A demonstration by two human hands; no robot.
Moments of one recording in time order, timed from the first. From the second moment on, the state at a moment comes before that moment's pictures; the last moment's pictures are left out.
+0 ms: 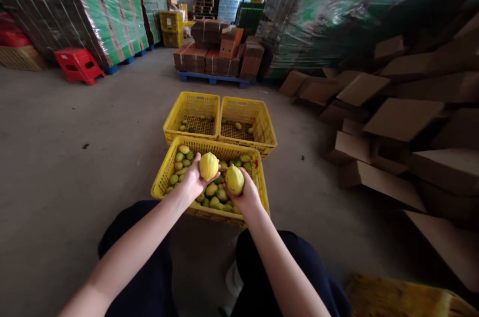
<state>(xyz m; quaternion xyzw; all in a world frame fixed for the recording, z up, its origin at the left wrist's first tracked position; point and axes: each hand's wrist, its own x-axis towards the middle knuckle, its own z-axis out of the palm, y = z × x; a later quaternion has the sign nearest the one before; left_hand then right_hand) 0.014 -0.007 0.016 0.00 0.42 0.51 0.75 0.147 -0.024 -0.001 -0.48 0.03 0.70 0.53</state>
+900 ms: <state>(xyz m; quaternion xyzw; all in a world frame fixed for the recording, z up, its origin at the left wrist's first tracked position) 0.023 -0.008 0.011 -0.05 0.43 0.52 0.74 0.136 -0.023 0.005 -0.51 0.04 0.69 0.52</state>
